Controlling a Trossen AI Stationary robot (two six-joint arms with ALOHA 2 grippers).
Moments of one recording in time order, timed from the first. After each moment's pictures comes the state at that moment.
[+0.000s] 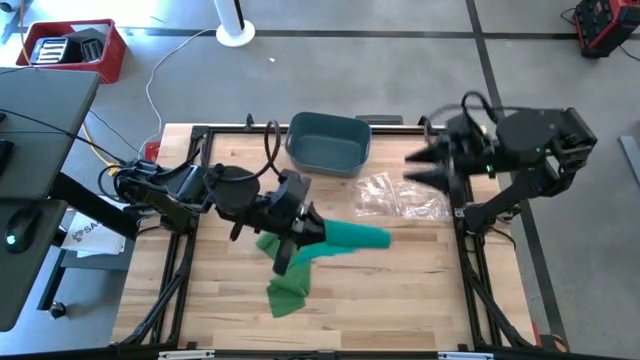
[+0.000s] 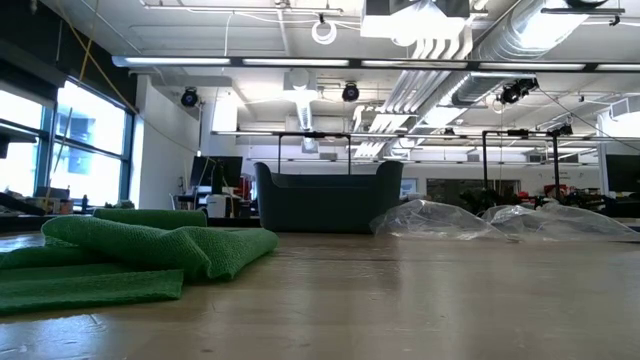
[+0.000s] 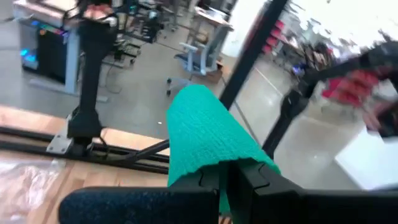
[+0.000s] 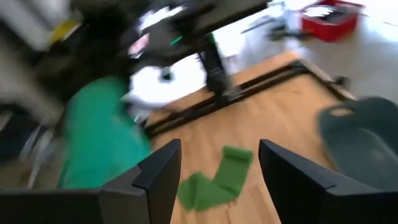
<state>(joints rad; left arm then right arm) -0.35 1.67 2.05 -0.51 -0.14 -0.42 0.31 1.44 2.31 -1.29 0.30 0.51</state>
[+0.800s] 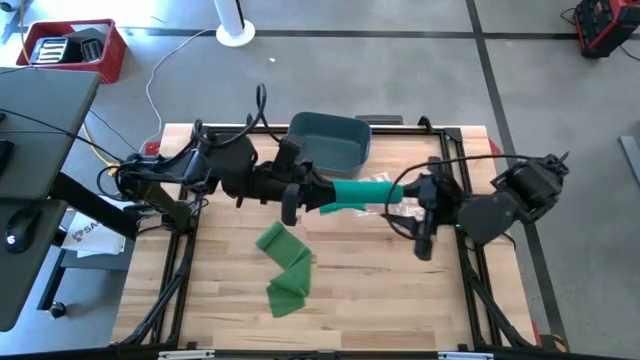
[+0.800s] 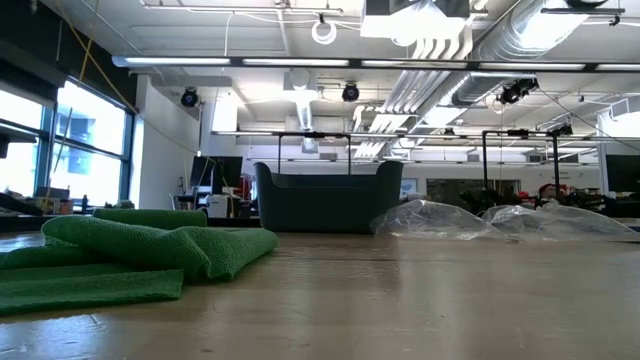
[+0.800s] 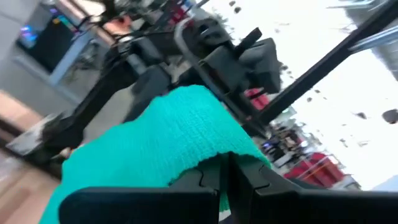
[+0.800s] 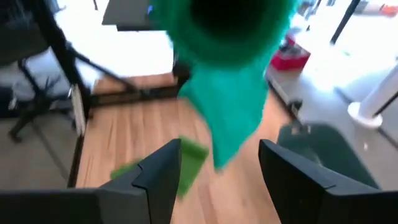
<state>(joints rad) -0.23 1.66 2.05 -0.34 -0.13 -0.77 0.59 1.54 2.15 -1.23 0.73 0.39</state>
